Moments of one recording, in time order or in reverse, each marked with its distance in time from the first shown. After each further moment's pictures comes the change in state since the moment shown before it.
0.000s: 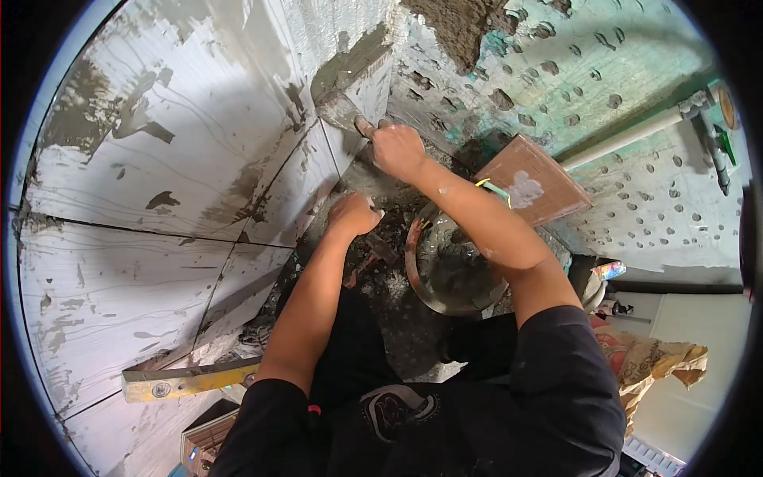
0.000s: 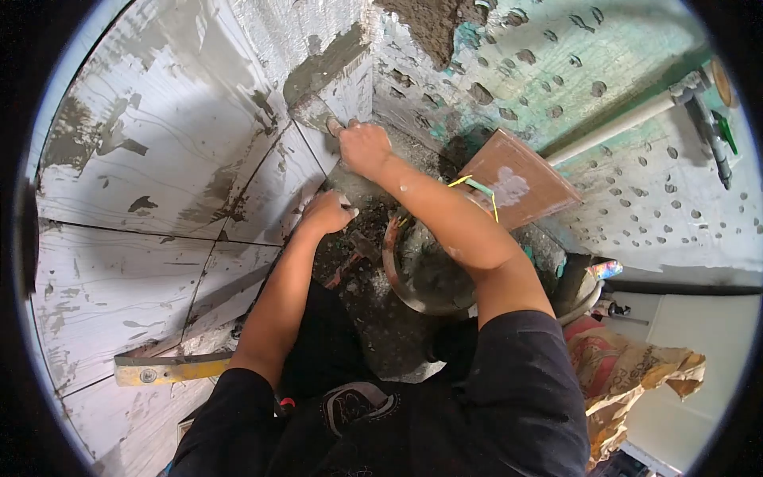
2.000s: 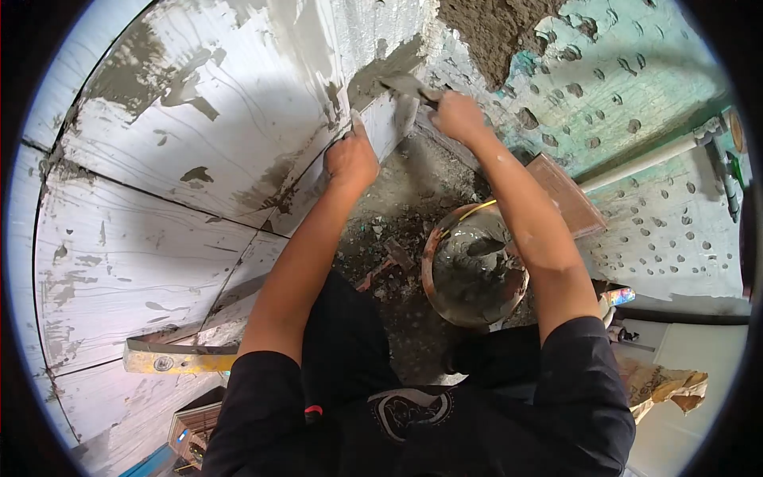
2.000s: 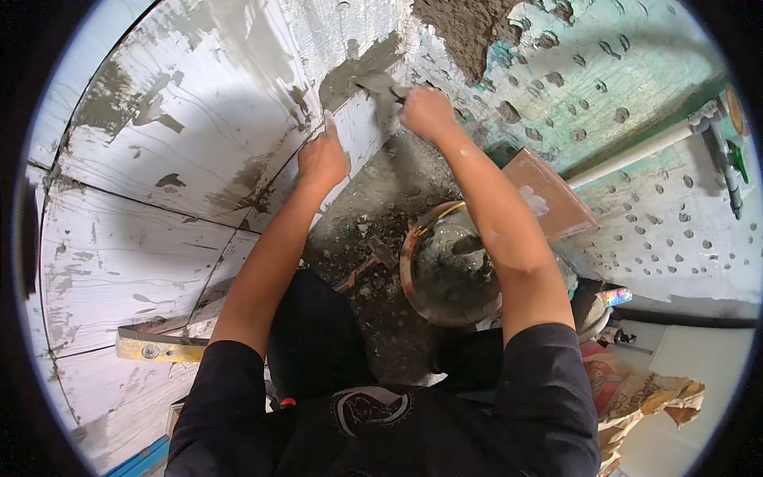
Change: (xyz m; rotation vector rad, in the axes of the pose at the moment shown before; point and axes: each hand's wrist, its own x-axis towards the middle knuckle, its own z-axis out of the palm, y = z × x) left_hand 0.022 0.002 -0.084 0.255 0.575 -0.043; right_hand 0.034 0.054 -0.060 -0.037 -0.002 0.143
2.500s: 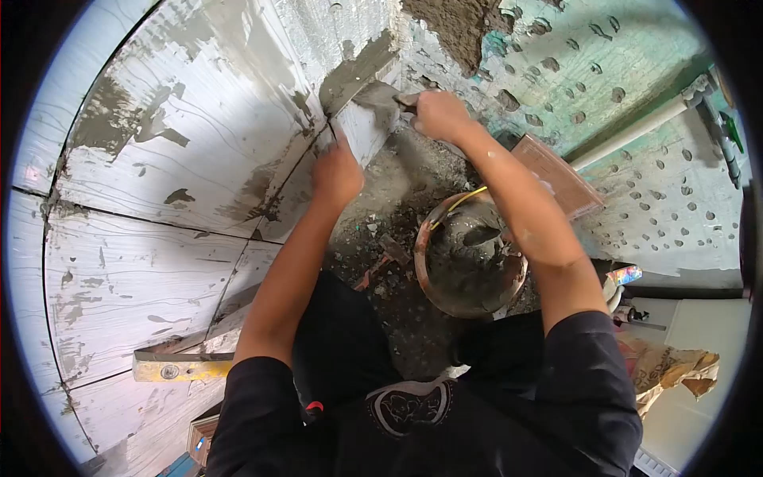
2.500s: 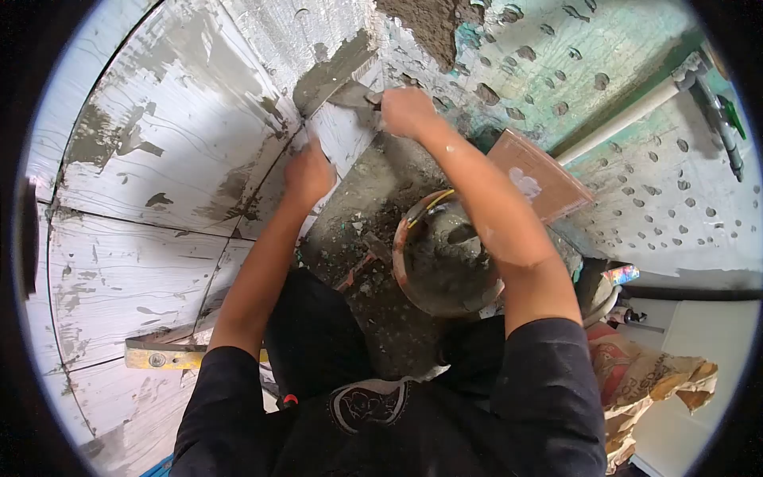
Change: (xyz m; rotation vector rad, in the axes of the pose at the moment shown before) left_hand -0.023 0.006 0.008 -0.030 0.084 0.055; right_hand -0.025 0.002 -0.017 0.040 -0.047 -0.081
